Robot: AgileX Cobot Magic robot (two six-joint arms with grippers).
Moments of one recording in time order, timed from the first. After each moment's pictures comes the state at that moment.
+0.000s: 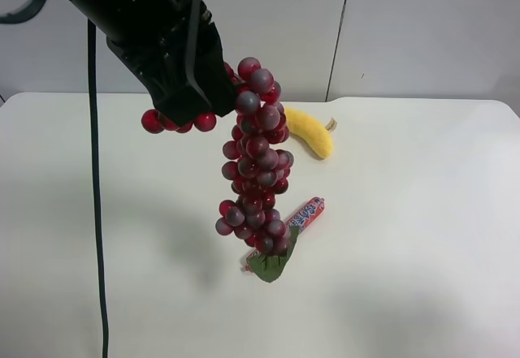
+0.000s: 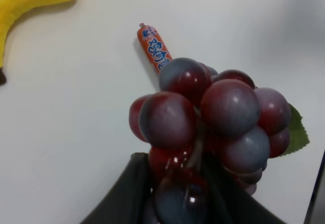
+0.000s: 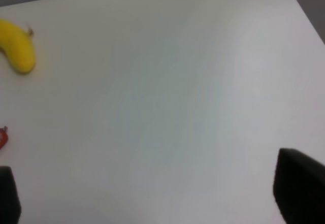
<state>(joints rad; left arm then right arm) -0.89 1.44 -1.42 -0.07 1.01 0.40 0.06 0.00 -0.51 -0.11 1.06 0.18</state>
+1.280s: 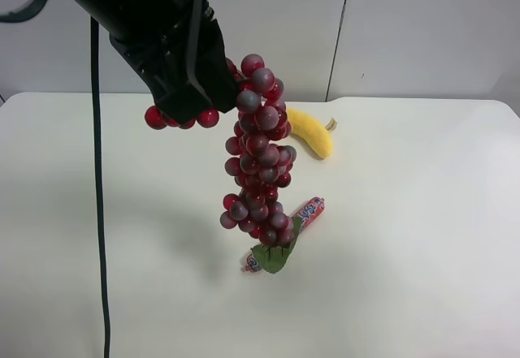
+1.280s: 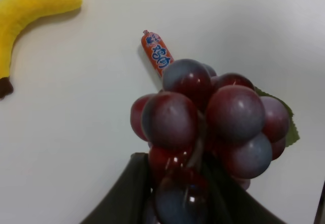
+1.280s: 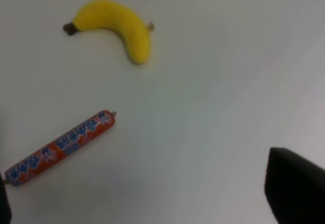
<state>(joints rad) -0.89 1.44 -1.42 -0.07 0.99 0.43 0.10 0.37 -0.64 0.30 0.92 -0.24</state>
